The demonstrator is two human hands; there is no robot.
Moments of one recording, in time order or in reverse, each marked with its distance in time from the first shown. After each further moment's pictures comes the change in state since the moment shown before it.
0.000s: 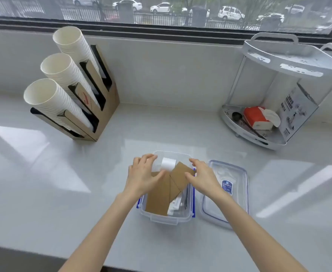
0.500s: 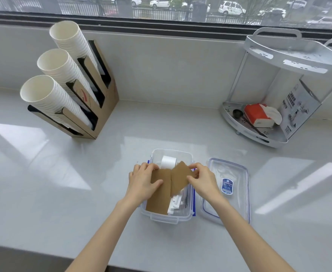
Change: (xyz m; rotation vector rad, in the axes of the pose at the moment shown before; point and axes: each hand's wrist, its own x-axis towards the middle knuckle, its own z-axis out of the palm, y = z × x) left_hand -0.006 -0.010 0.016 0.056 -0.060 -0.042; right_hand -0.002 0.008 0.012 0.179 0.083 0.083
